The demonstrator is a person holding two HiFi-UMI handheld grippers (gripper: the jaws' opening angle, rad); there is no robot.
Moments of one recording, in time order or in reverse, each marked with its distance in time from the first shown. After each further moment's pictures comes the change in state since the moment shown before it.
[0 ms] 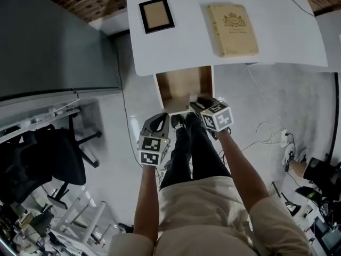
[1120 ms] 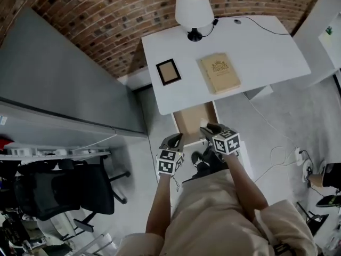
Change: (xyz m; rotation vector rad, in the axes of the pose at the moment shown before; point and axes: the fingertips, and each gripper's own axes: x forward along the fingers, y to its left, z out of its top) left arm -0.070 -0.041 0.099 0.117 -0.111 -0.058; right arm -0.144 0.073 0.083 0.043 -0.339 0.000
